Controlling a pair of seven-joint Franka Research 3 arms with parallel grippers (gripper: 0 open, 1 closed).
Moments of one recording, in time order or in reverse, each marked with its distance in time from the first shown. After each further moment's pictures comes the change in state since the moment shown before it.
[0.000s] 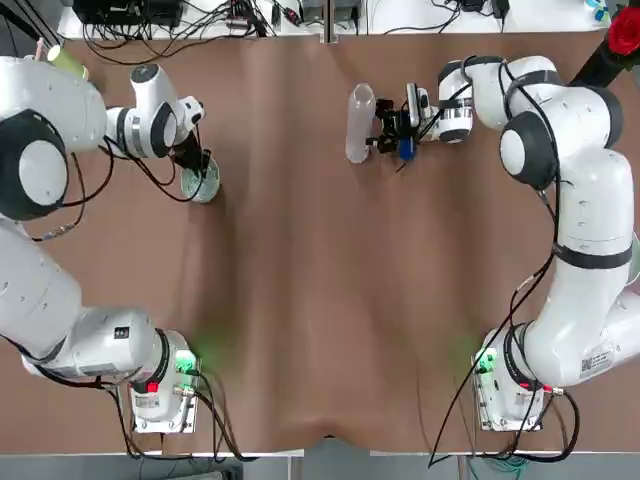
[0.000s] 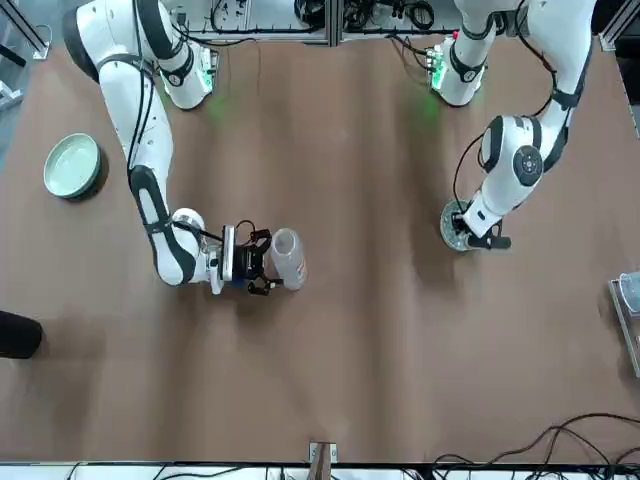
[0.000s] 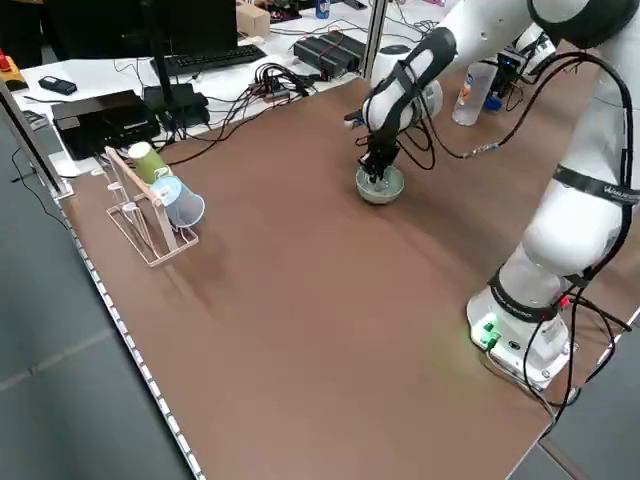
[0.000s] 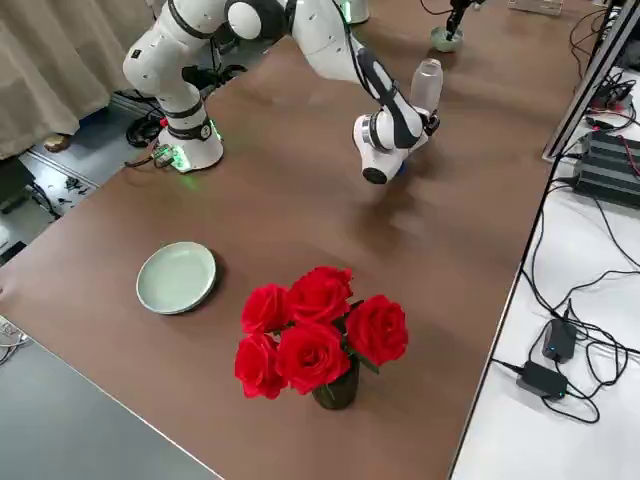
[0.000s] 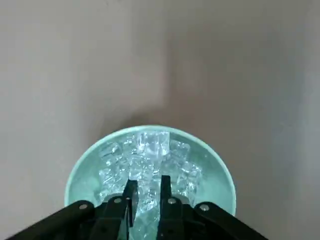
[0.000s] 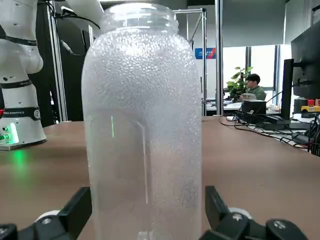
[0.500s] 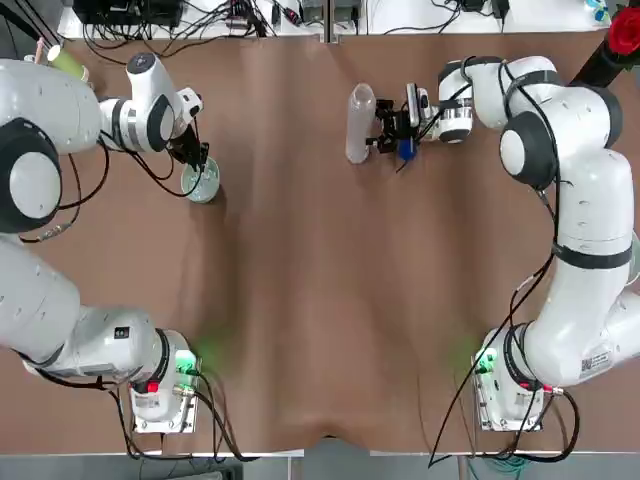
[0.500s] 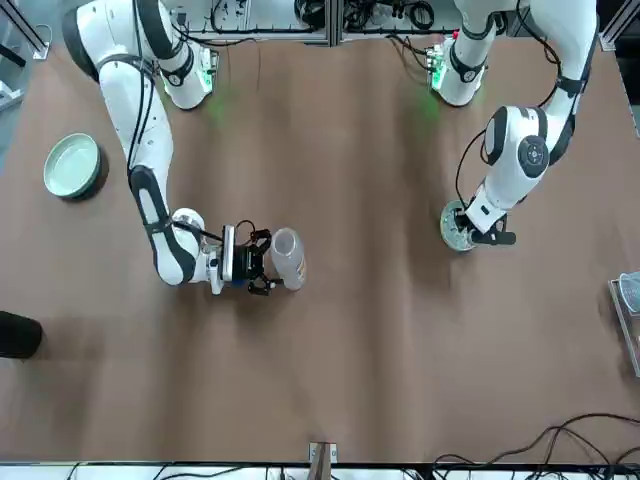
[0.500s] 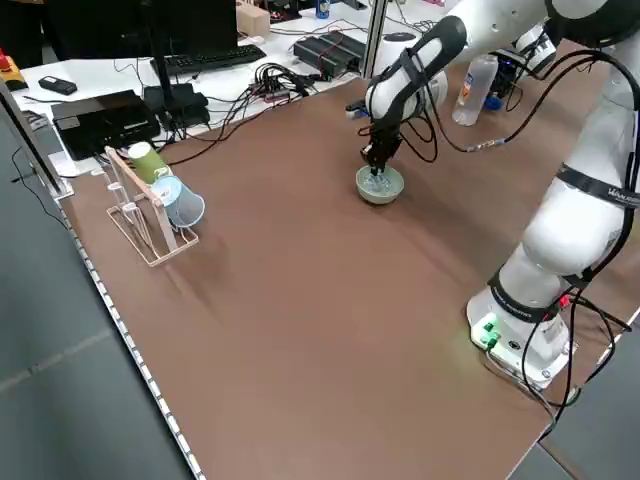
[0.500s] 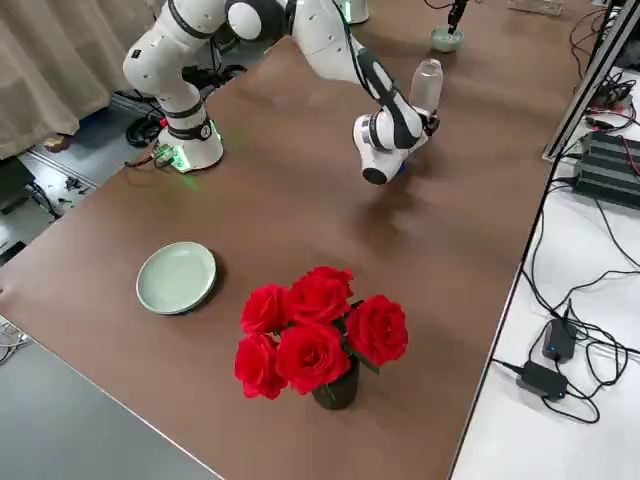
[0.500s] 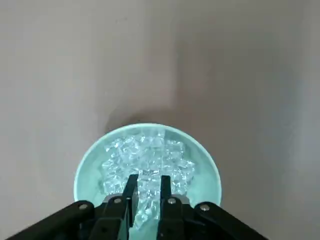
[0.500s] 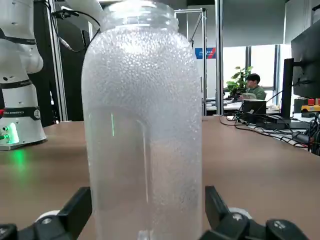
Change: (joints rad) left arm 0.000 -0.059 -0.016 0.000 0.000 -0.042 -0.042; right arm 0.000 0.004 0.000 0.000 0.000 0.000 0.000
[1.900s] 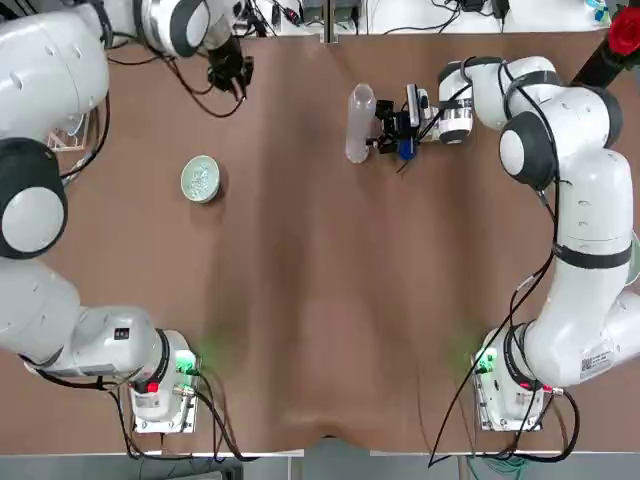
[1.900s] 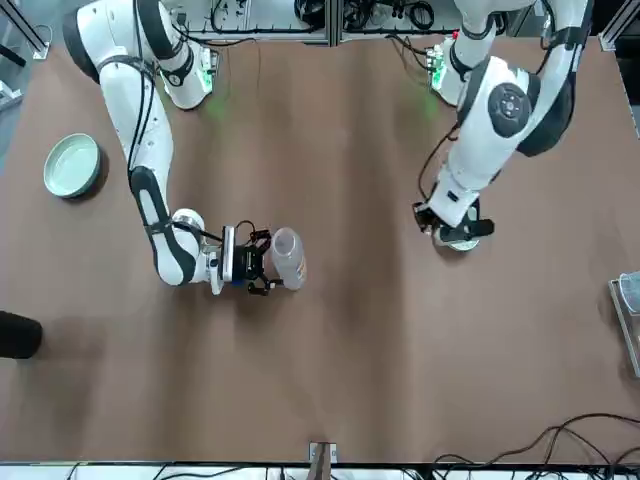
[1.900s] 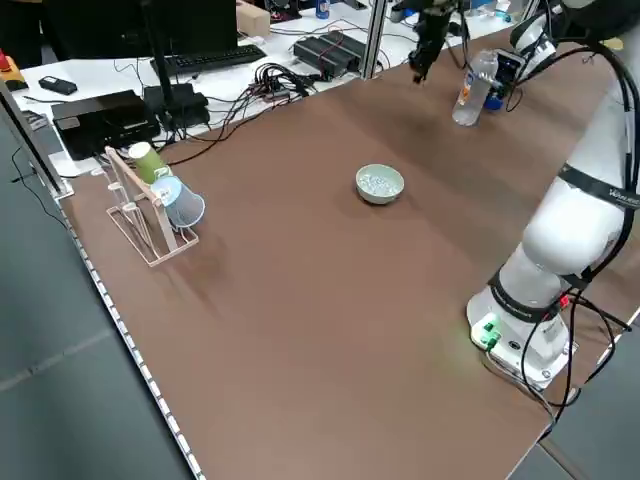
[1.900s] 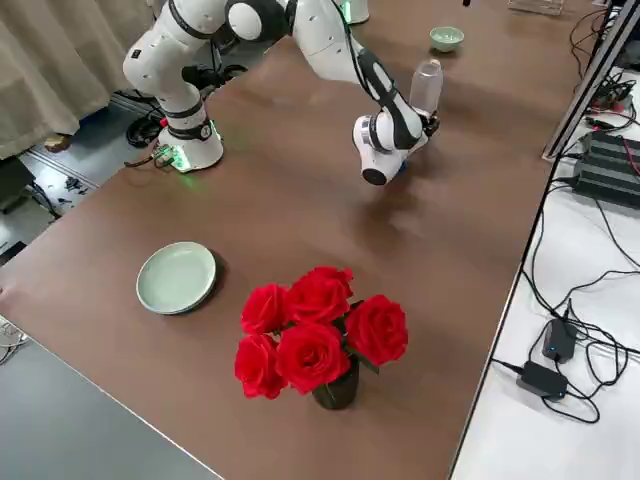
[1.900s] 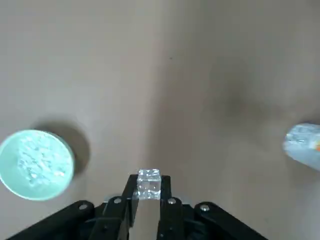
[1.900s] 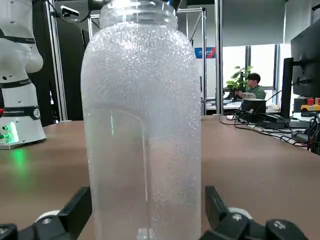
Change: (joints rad) left arm -0.029 0.018 -0.300 0.571 0.000 -0.485 -0.518; right arm 0.000 0.002 -0.002 0.002 0.000 0.000 -0.001
